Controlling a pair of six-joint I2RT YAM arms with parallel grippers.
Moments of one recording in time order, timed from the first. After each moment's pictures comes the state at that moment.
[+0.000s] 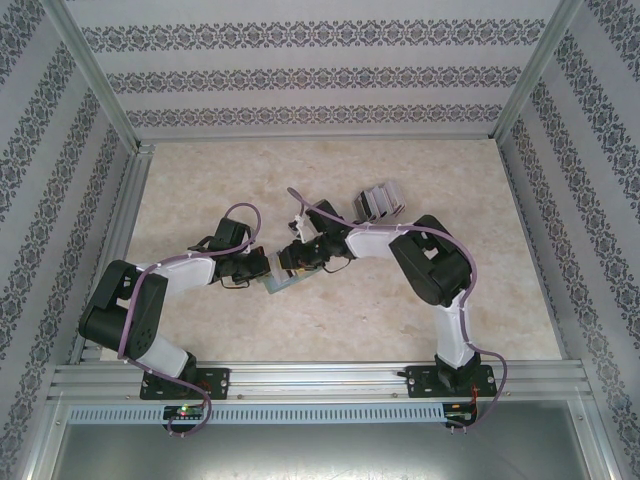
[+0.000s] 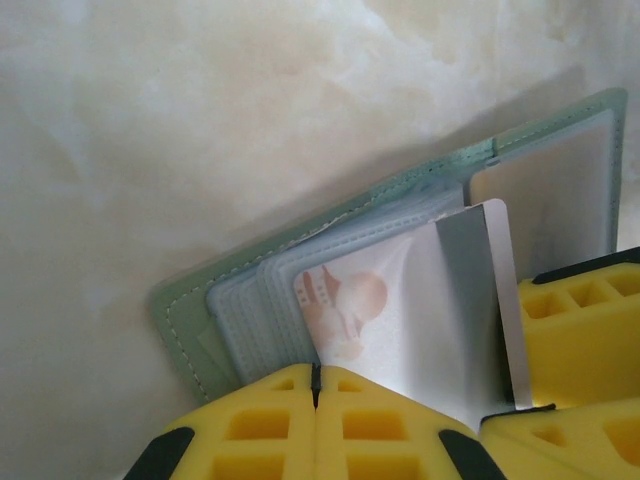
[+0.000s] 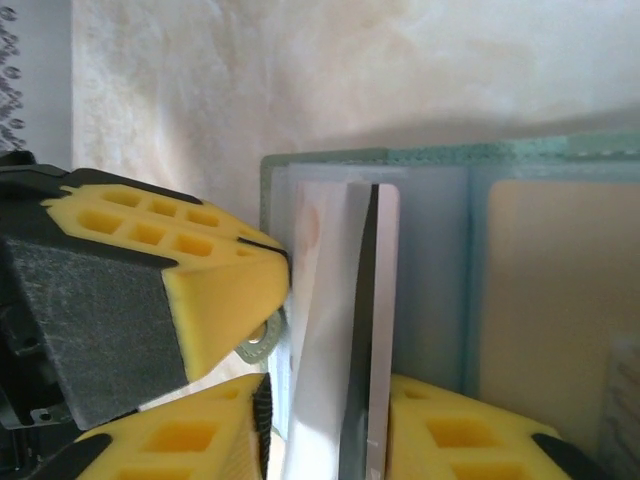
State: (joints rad) left arm -0.31 1.53 0.66 -0.16 0.33 -0.66; right arm 0.68 2.06 1.22 -0.11 -0.72 0.59
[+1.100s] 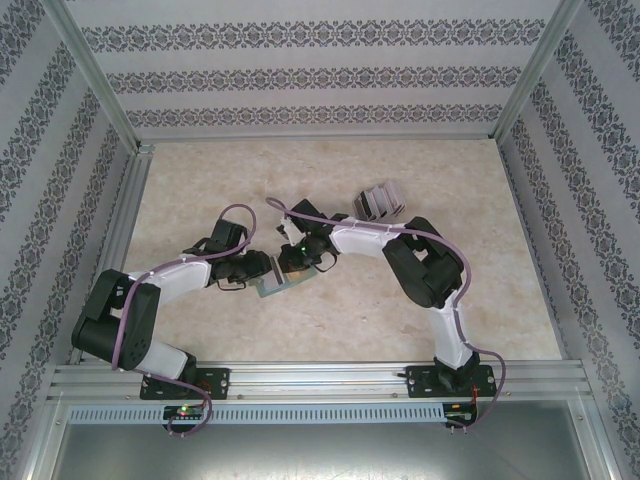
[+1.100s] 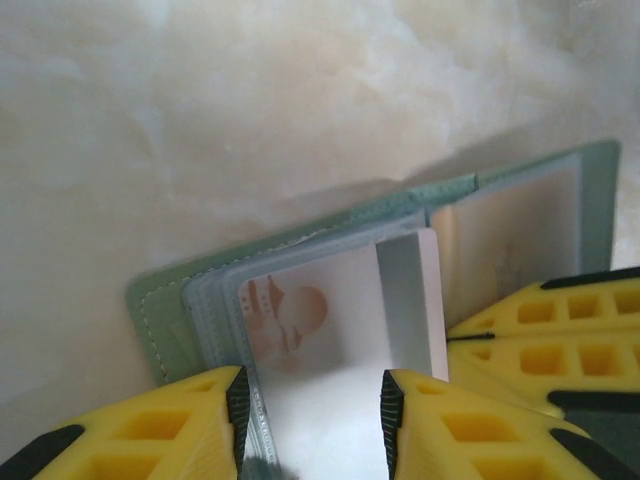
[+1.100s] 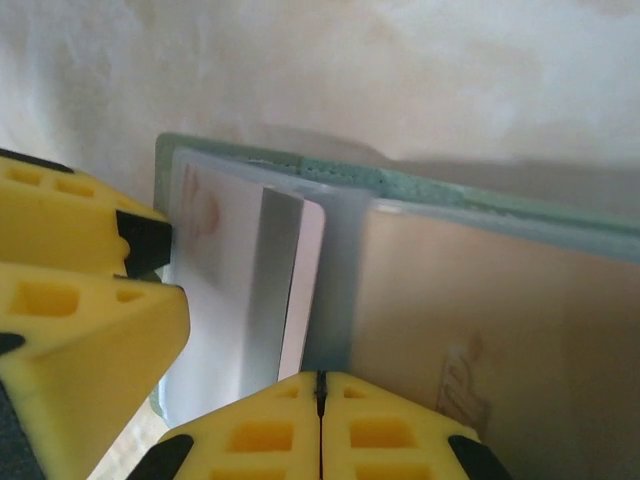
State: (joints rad) left arm -0.31 1.47 0.64 -0.20 0.29 -0.67; right arm 0.77 2.10 1.39 -0.40 -0.48 0.43
